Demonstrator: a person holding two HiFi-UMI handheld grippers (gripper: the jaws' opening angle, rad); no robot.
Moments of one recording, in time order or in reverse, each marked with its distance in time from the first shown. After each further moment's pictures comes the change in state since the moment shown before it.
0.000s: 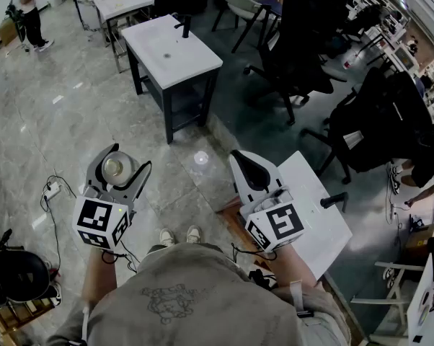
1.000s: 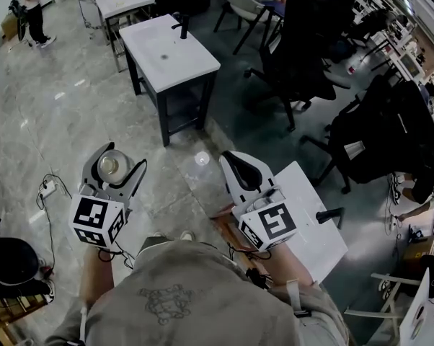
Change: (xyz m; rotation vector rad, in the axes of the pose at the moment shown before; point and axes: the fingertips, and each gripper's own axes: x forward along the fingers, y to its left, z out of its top) left arm 0.057 -0.006 -0.001 -0.001 0.022 0.052; right arm 0.025 -0.049 -0.022 -0.012 -0.008 0.071
